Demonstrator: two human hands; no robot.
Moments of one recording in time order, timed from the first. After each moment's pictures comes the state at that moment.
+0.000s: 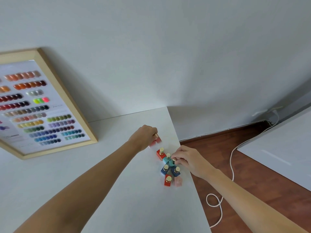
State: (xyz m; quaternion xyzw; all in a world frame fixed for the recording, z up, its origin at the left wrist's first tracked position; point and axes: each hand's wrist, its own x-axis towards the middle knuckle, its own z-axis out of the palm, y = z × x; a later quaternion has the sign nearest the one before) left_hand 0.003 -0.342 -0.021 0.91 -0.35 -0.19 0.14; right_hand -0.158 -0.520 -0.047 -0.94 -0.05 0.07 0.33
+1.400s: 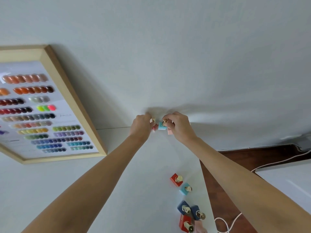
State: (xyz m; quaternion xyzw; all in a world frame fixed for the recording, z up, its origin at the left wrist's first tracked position) left_hand 0.120 -0.319 -0.030 0.94 -0.10 -0.15 0.30; right_hand 0.082 -0.476 -0.041 -0.93 0.02 -0.03 0.37
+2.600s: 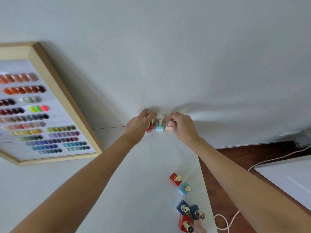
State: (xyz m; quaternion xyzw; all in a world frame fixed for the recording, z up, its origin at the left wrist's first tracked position) left_hand 0.127 -0.300 -0.051 0.94 -0.30 -0.05 0.16; right_hand 0.076 -0.491 -0.049 -0.95 0.03 -0.04 0.32
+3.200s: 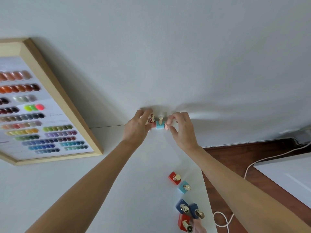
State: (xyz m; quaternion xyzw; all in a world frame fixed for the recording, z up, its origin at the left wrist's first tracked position) left_hand 0.111 -0.307 -0.056 0.95 -0.20 0.00 0.25; right_hand 0.055 -0.486 -0.068 -0.92 0.04 -0.14 0.37
